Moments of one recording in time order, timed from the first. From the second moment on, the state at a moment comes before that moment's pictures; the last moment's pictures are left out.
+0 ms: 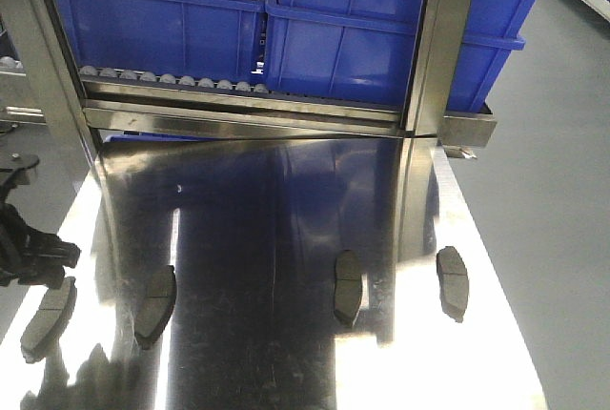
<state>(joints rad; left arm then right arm) 0.02 1.60 -1.04 -0.07 0.86 0.13 -0.06 -0.01 0.03 -0.13 0.12 0.12</state>
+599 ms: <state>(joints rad) 0.02 1.75 -1.08 -0.07 0.89 0.14 -0.06 -0.01 0.03 -0.13 0.12 0.12</state>
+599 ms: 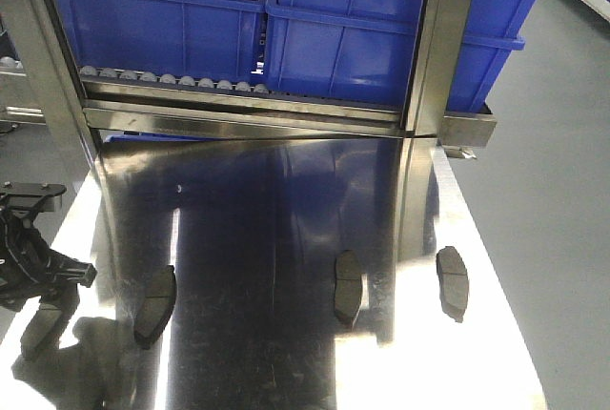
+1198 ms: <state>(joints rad) 0.02 1.79 -1.08 -0.07 0.89 0.14 -0.06 -0.01 0.03 -0.13 0.12 0.12</state>
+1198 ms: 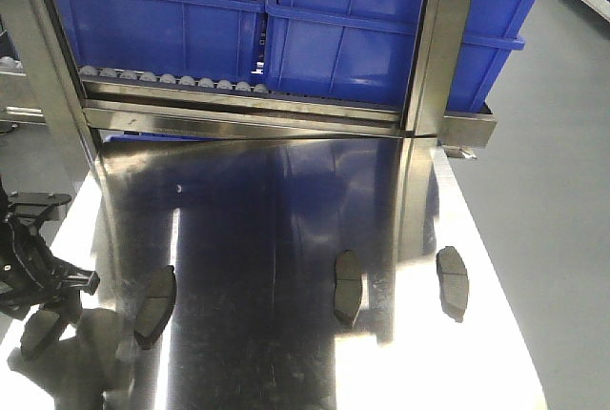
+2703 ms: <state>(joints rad) 0.02 1.57 -1.07 -0.07 0.78 0.09 -0.06 -0.01 0.03 -0.13 0.12 0.12</state>
